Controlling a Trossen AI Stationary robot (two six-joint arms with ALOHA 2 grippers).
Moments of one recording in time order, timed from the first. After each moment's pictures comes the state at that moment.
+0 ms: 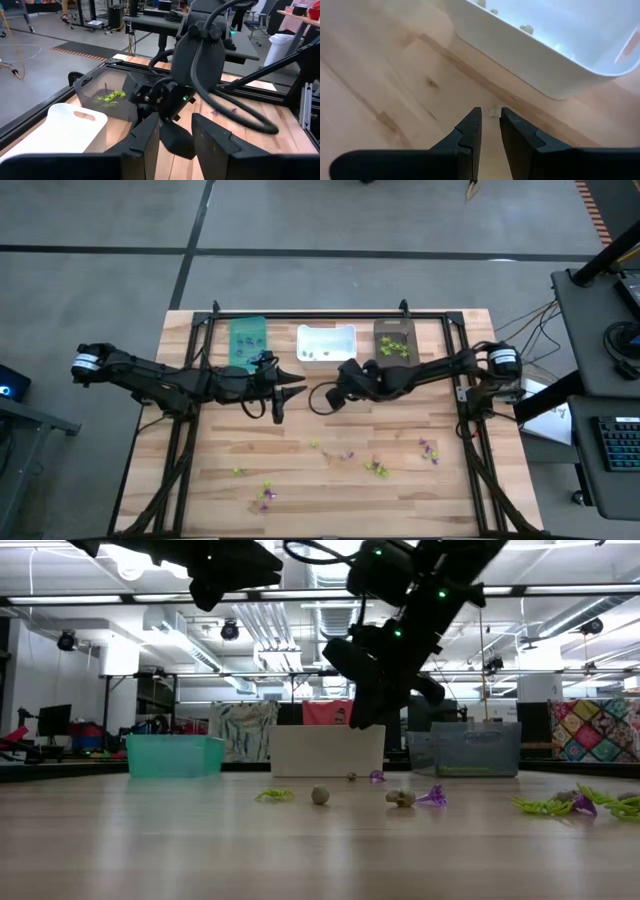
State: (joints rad) left arm -0.14 1.15 0.71 0.24 -0.36 -0.19; right arm -0.01 1.77 1.09 -0.28 0.46 0.74
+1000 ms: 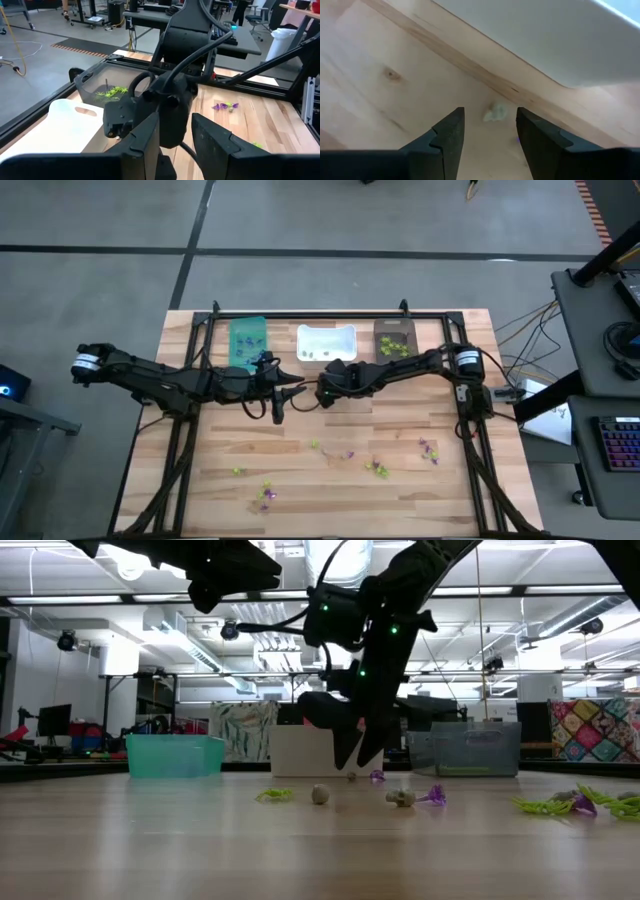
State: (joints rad) left arm -0.14 1.15 0.71 0.21 -0.36 -0.19; right arm -0.06 2.02 1.34 -0.52 0.41 0.82
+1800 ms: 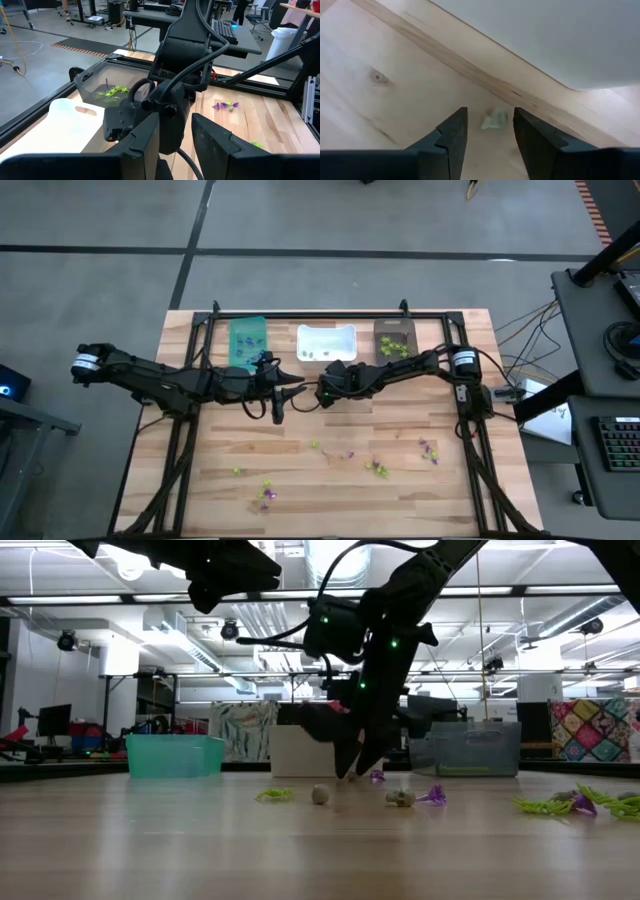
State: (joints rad) left arm -0.14 1.15 0.71 0.21 -0.36 -0.19; right arm -0.07 2.05 1.31 -0.45 0.44 0.82
